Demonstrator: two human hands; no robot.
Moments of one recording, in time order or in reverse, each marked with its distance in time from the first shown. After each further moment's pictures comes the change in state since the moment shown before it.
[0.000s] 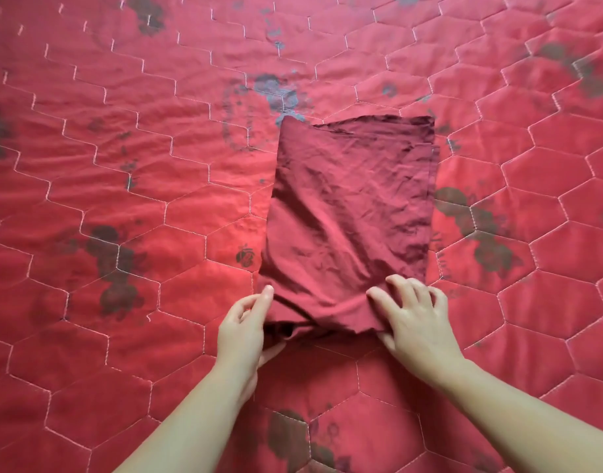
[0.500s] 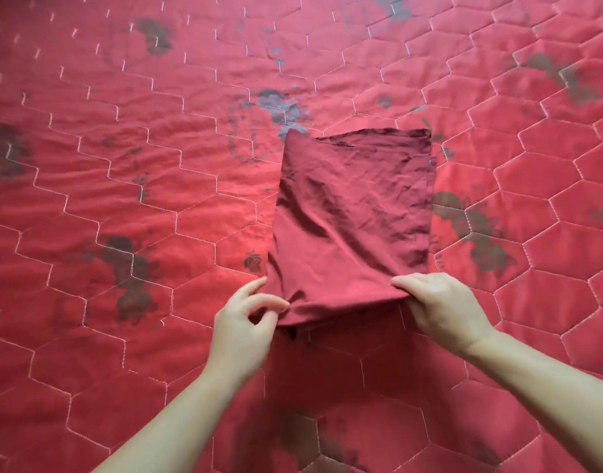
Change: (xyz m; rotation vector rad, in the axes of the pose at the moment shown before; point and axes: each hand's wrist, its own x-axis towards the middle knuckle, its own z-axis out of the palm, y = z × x) left_hand -0.020 0.031 -0.018 0.768 -0.040 0.712; right_hand 0.010 0.024 -0.045 0.223 0.281 -0.185
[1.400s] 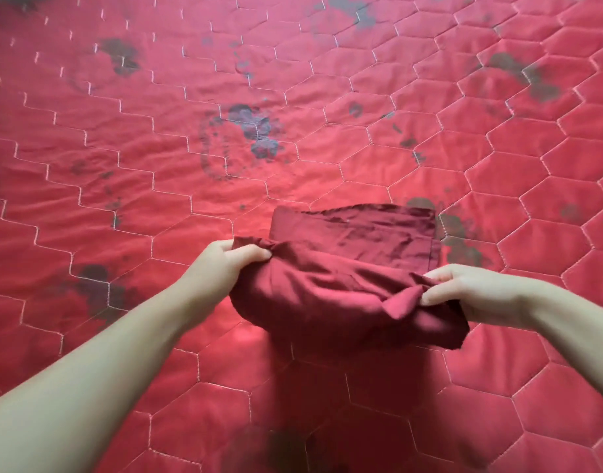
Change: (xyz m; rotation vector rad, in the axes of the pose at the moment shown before) left_hand 0.092 0.071 -0.025 -0.368 -0.431 -0.202; right_hand 0.027 0.049 -0.067 1.225 -0.836 0.720
